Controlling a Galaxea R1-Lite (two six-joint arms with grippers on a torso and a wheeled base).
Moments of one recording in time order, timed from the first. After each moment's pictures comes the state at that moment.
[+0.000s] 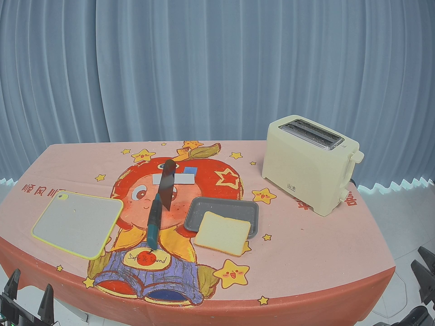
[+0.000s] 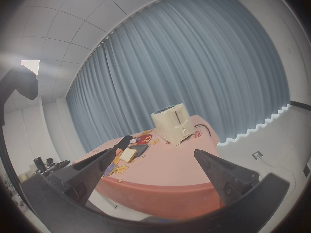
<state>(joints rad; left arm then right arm) 0.00 0.02 -0.02 0.00 0.03 -0.02 0.14 0.29 -0.18 -0.01 0.23 0.38</state>
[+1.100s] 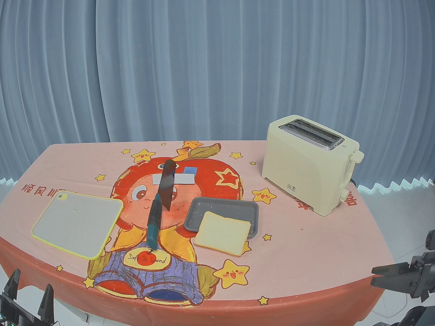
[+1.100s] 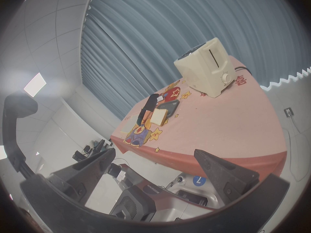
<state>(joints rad) 0.00 0.02 -0.02 0.00 0.03 -0.02 0.36 0.80 -0.31 -0.01 0.50 0.53</state>
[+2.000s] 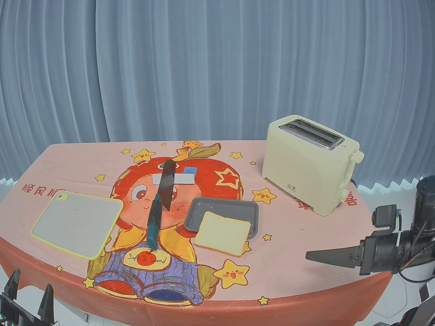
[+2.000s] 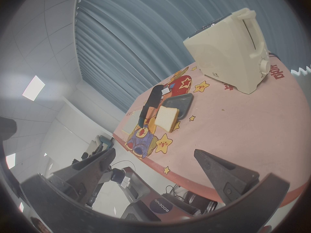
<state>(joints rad) 0.00 0.02 -0.02 0.00 0.03 -0.02 0.59 1.31 -0.39 -0.43 0.40 0.66</state>
